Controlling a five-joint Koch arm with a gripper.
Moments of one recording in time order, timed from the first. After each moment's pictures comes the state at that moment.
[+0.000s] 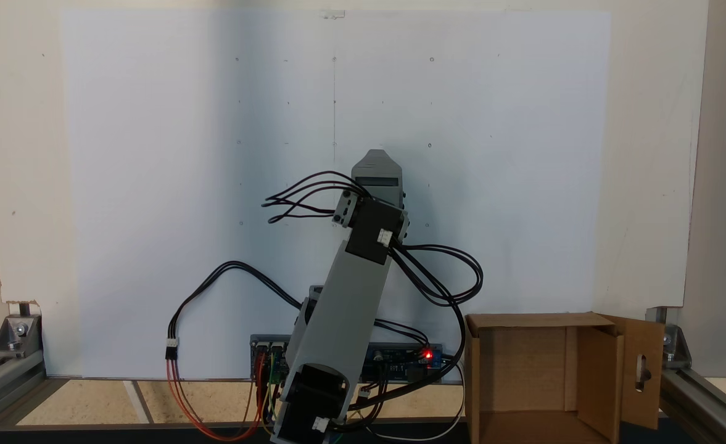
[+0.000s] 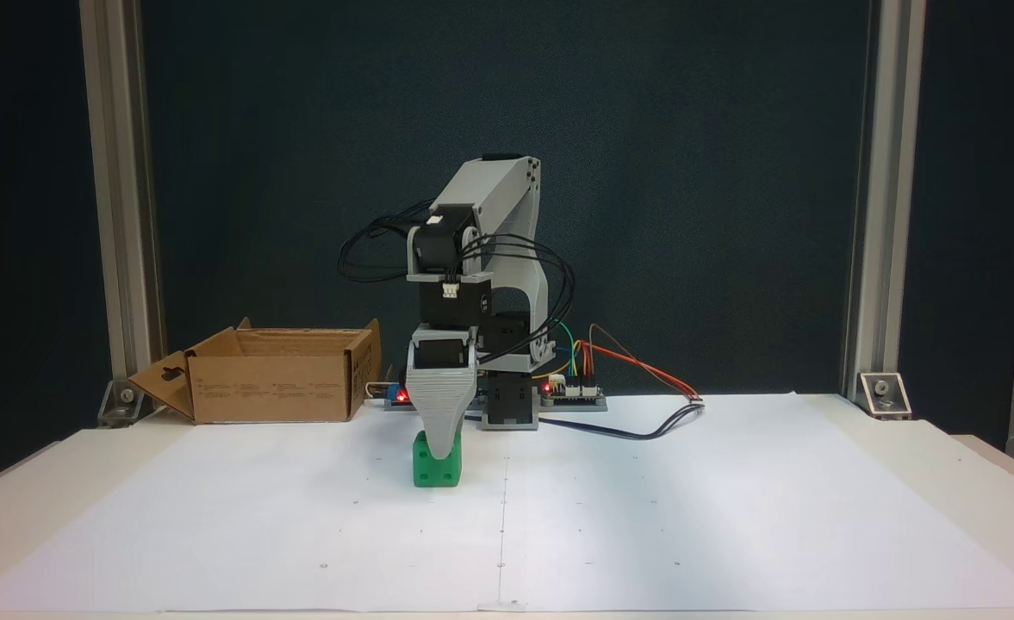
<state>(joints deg) 20.0 96.6 120.6 37.0 -21.3</state>
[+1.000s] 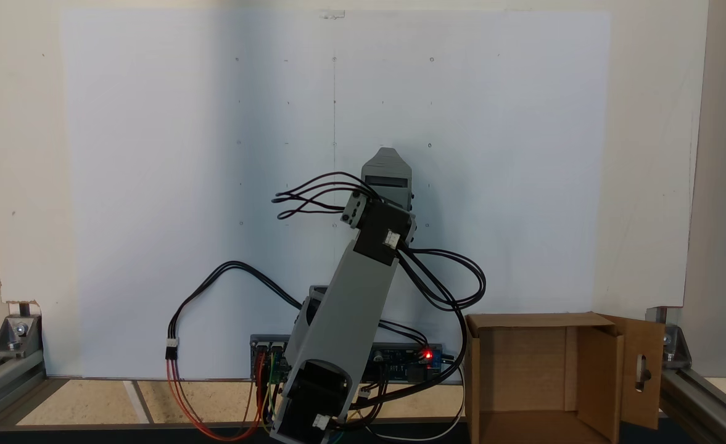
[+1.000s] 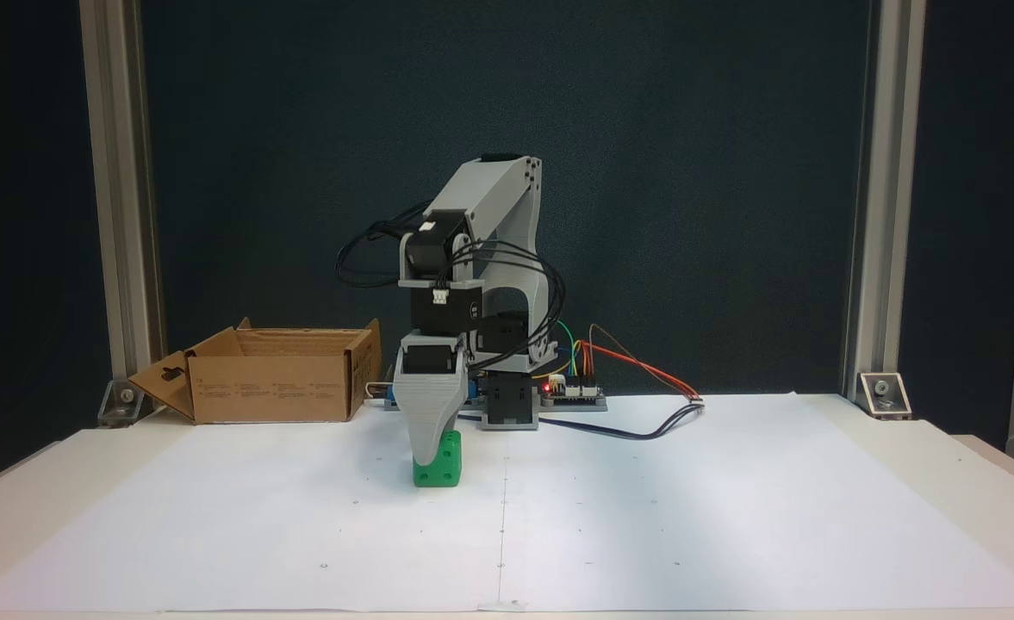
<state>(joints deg) 22.7 95.6 122.0 31.8 -21.3</state>
